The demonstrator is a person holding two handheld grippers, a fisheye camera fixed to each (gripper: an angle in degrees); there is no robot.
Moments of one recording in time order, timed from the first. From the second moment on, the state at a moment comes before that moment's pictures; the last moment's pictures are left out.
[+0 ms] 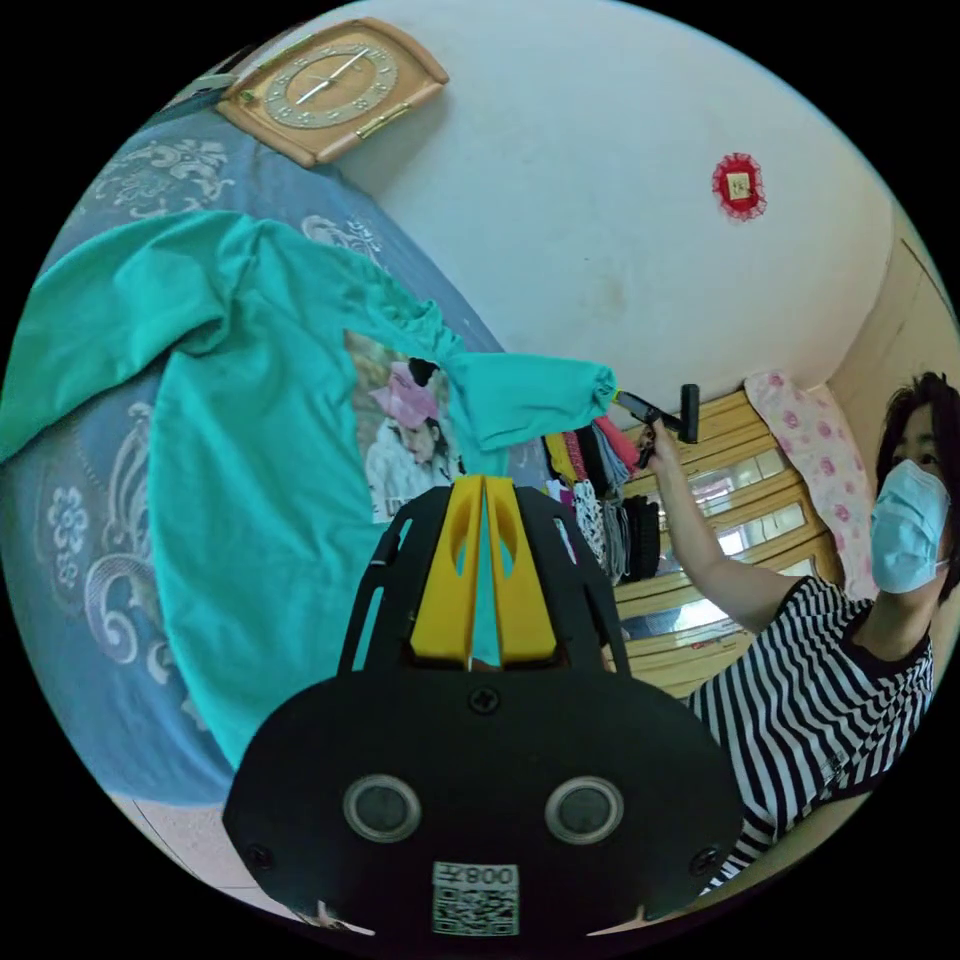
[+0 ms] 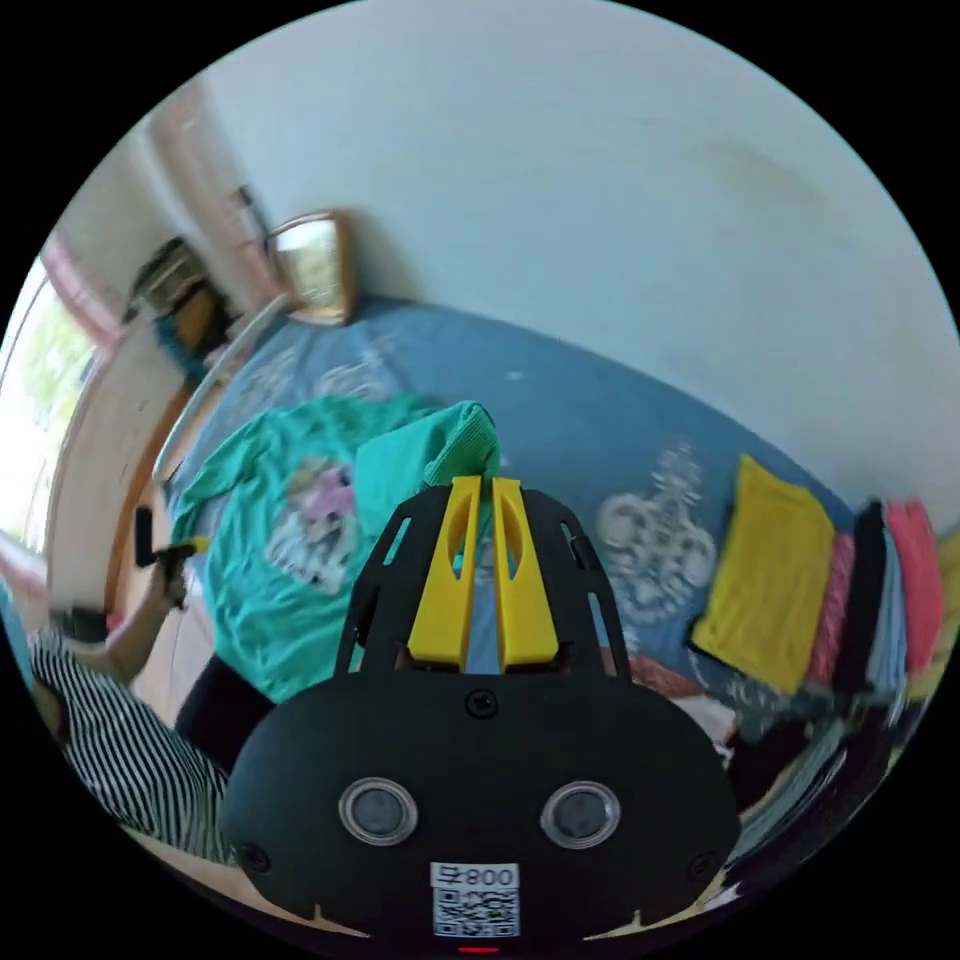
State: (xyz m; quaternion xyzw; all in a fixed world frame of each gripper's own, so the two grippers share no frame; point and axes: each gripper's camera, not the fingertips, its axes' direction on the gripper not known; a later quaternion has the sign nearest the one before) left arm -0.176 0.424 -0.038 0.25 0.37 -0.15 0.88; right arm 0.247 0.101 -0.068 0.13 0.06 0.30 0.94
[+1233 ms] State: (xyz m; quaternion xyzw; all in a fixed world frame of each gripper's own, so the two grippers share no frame) left arm -0.185 0.157 -0.063 0.31 -0.08 -0.05 0.95; right arm 0.219 -0.079 0.096 0.44 -0.12 0.12 0.88
